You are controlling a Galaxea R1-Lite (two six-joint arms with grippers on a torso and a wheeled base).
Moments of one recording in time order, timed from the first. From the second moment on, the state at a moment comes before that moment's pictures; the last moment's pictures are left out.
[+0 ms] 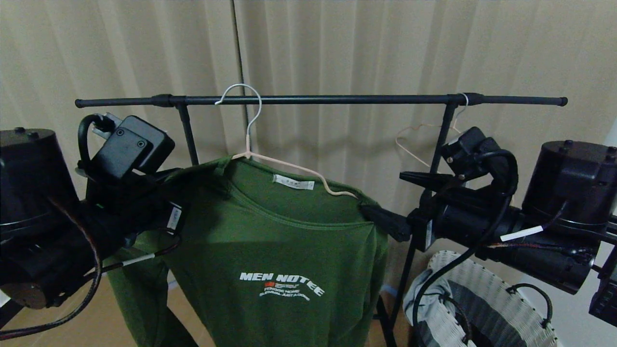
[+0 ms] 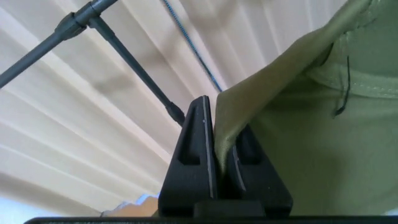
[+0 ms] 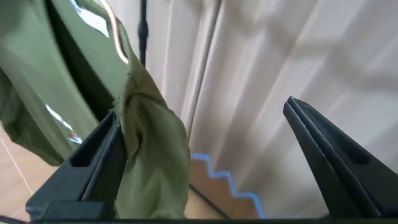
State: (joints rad) left arm -0.45 1.40 -0.64 -0.61 0.32 0.47; right arm 0.62 1.58 -0.69 -0.74 0.04 -0.08
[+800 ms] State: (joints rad) left arm -0.50 1.55 -0.68 -0.82 0.37 0.47; right arm 0.62 1.61 -0.83 -0.74 0.10 -0.16
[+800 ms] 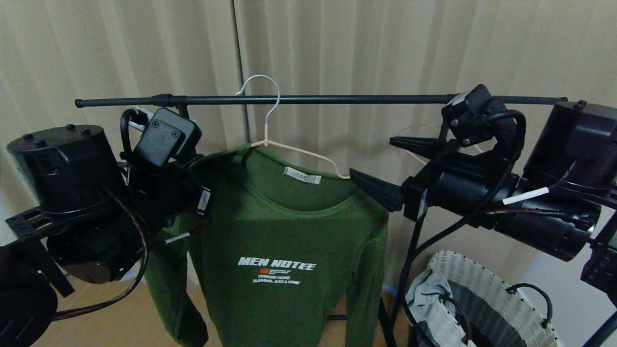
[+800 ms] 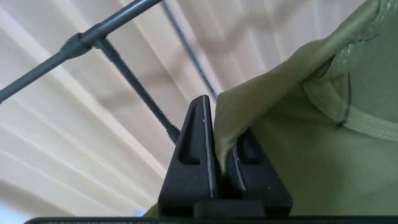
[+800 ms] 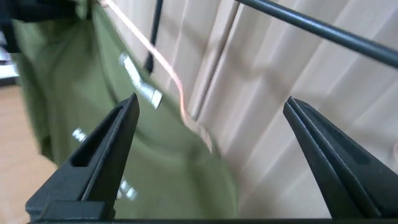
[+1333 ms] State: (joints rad) left arm -0.57 1.53 -0.66 -0.82 0.37 0.45; right arm 0.62 1.74 -0.95 -0.73 0.01 -0.27
